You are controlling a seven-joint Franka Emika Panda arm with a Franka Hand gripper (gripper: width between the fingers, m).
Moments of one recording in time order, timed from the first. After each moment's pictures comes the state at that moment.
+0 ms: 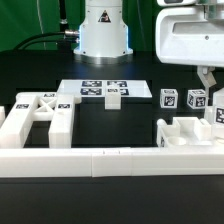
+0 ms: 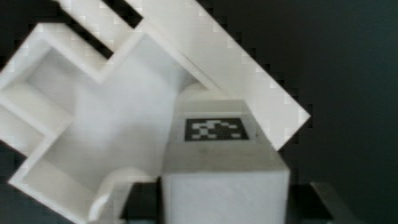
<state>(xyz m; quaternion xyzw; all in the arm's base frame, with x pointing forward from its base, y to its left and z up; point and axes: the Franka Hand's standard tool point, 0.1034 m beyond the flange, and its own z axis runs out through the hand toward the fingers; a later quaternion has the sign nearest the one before) 0.647 0.115 0.087 -0.90 0.42 -0.02 0.06</state>
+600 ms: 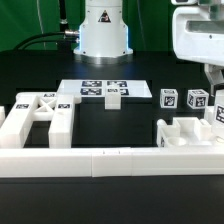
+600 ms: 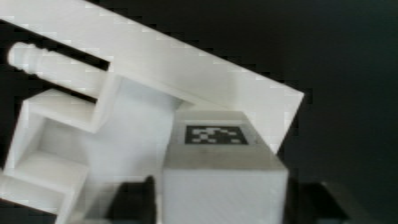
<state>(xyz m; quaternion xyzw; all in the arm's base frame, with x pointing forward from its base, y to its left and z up) 0.646 0.120 0.087 -0.84 0.54 -0.01 0.07</state>
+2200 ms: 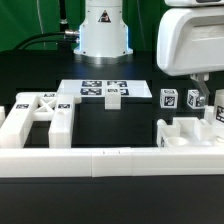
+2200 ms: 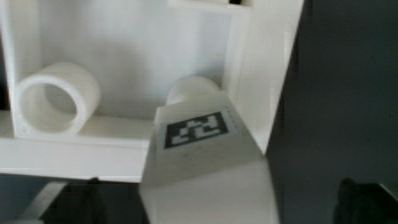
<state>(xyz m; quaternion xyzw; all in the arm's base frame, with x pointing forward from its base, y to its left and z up) 0.648 0.123 0.086 -1.00 -0.08 -0.05 0.03</state>
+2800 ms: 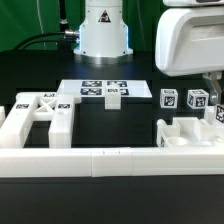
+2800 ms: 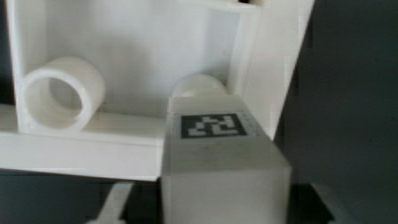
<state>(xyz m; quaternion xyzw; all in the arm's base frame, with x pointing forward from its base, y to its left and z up) 0.648 0.121 0.086 -1.00 -0.06 -0.05 0.03</state>
